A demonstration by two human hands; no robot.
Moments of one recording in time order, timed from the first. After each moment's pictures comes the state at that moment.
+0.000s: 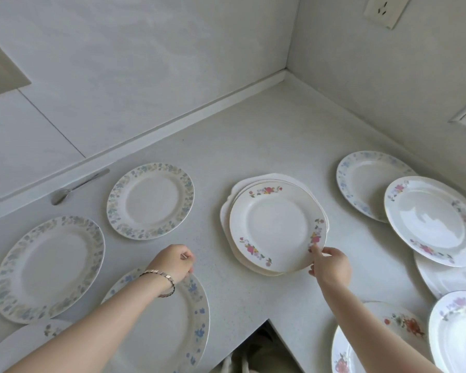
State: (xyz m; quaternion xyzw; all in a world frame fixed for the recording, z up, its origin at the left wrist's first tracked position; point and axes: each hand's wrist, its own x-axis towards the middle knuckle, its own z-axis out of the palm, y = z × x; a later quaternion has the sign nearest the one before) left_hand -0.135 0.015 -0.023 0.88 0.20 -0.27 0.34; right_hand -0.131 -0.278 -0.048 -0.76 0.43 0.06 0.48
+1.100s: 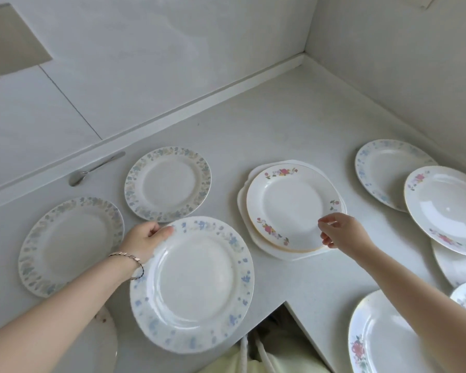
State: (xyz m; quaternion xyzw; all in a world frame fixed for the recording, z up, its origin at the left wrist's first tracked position) left_hand -0.149 0.096 -0.004 0.86 0.24 -0.13 0.44; right_hand -0.106 -0.274 -0.004 -0.85 0.21 0.20 0.44
